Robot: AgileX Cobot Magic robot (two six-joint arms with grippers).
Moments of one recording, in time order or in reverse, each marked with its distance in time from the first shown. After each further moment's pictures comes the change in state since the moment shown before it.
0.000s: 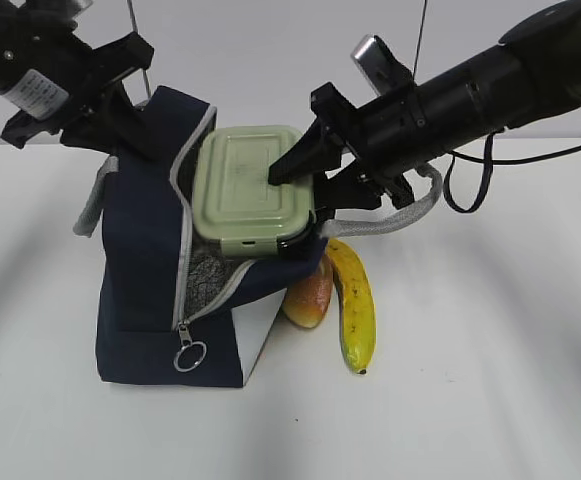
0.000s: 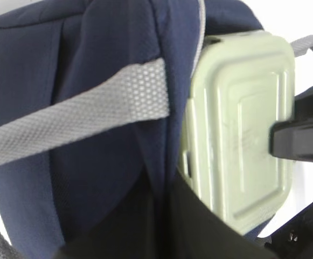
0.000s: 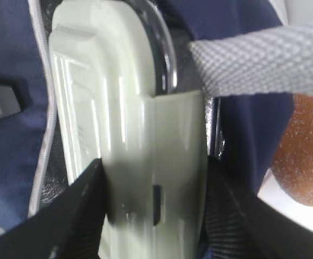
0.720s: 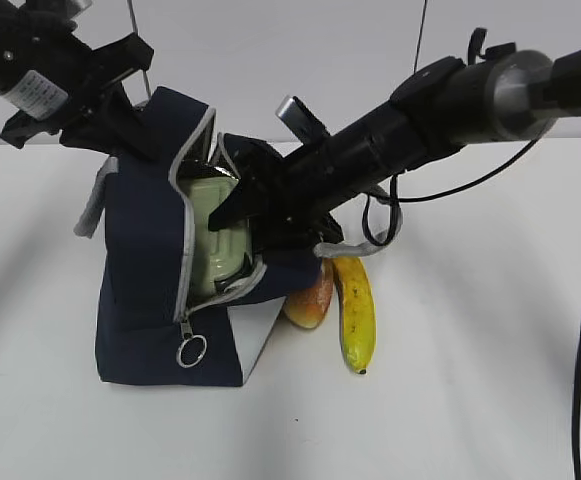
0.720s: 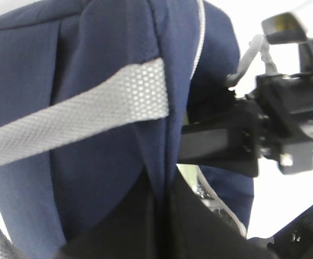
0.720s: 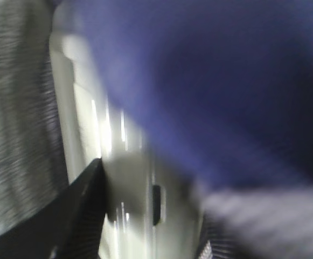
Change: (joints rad) left arm 0.000 0.000 0.000 0.004 -0.003 0.002; right arm 0.124 0.239 -0.197 -0.015 -0.036 0.090
